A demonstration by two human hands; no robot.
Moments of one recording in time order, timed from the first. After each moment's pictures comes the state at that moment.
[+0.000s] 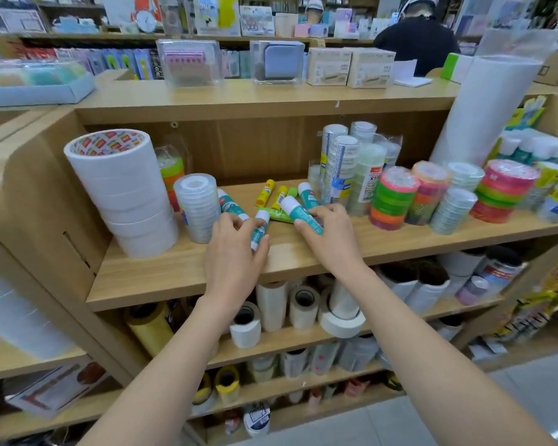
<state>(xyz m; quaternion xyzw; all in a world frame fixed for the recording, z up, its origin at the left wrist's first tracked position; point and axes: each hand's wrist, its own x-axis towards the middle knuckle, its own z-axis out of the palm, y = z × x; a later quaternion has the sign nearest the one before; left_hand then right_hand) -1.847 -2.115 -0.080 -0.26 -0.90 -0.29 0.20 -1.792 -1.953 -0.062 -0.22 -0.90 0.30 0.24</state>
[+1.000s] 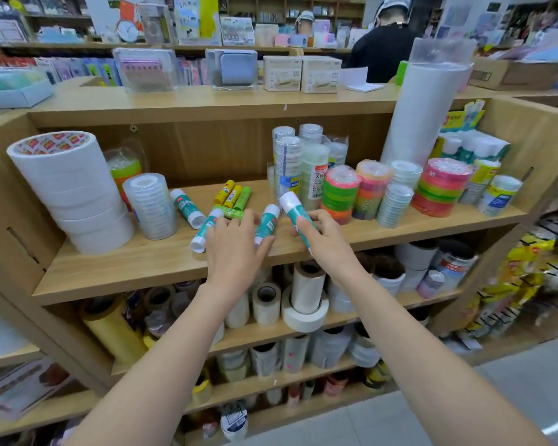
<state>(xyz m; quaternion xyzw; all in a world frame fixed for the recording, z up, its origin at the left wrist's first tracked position) -1.799 -2.048 -0.066 -0.29 -0.92 -0.20 0.17 -1.724 -1.905 -0.059 -0.18 -0.77 0.57 0.22</state>
